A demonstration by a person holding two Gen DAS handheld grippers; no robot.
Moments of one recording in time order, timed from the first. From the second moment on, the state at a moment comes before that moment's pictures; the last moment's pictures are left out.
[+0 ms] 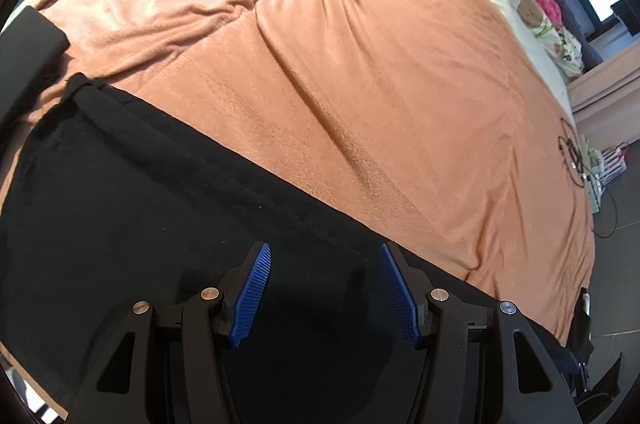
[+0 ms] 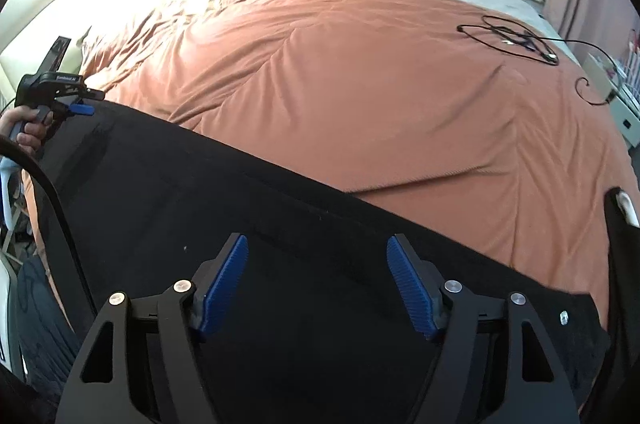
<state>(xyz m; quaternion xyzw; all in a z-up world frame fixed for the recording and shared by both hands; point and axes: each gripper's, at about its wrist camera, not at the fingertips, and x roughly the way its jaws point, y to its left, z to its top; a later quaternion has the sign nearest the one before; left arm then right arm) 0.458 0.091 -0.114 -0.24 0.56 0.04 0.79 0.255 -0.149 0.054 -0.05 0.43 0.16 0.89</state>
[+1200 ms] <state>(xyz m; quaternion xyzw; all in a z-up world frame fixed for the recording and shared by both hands) 0.470 0.126 -0.134 -0.27 0.58 0.13 0.75 0.341 -0.080 0.004 -0.17 0.44 0.26 0.84</state>
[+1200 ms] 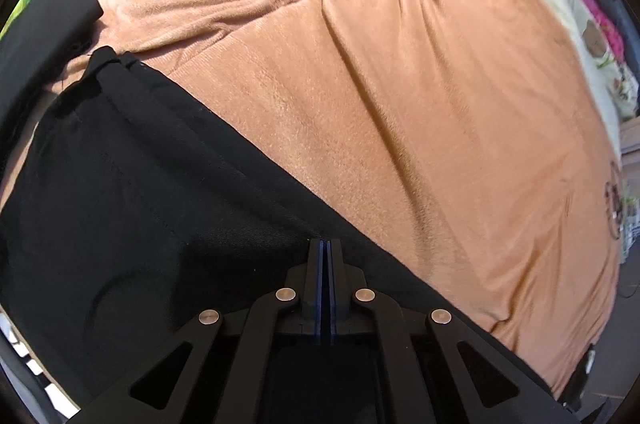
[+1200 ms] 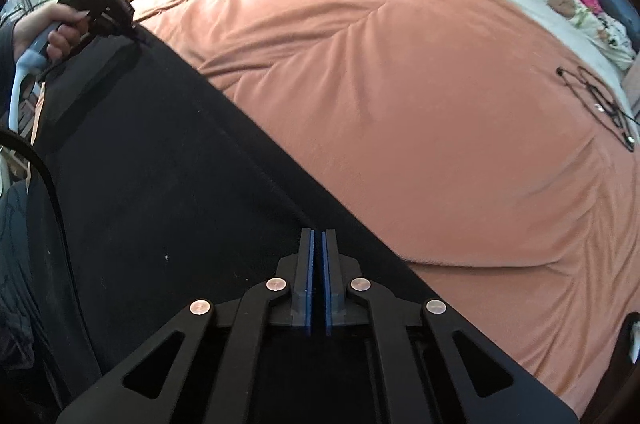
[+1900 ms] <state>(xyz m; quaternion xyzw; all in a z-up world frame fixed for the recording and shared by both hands) 0.495 0.112 -0.148 -0.27 0.59 0.12 0.76 0.374 -0.040 -0.055 -0.16 0.46 0.18 0.85</state>
